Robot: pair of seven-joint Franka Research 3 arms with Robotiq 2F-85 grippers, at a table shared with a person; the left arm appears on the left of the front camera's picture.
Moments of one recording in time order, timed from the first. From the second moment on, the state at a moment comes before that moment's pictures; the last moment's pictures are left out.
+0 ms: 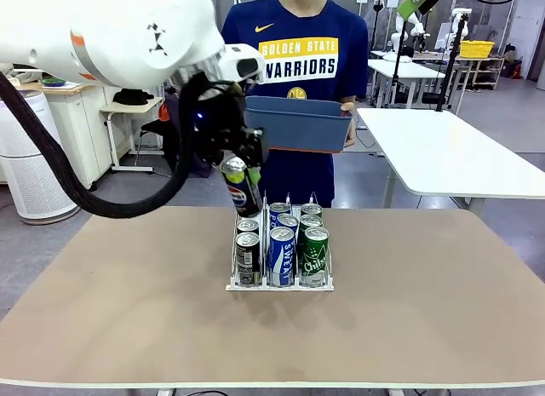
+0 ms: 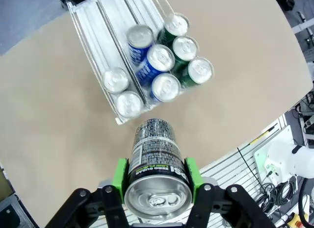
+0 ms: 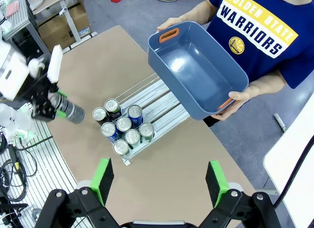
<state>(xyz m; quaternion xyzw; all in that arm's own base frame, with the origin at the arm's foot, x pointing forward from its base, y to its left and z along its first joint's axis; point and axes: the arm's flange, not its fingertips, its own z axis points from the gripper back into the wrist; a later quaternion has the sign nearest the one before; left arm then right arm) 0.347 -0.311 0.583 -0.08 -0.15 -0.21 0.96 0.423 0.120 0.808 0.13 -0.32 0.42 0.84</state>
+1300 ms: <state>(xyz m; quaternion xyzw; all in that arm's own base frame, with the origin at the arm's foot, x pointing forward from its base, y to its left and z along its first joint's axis) 0.278 -0.337 0.460 -0.05 -0.13 -0.22 0.96 0.423 0.120 0.809 0.13 -0.32 0.42 0.84</state>
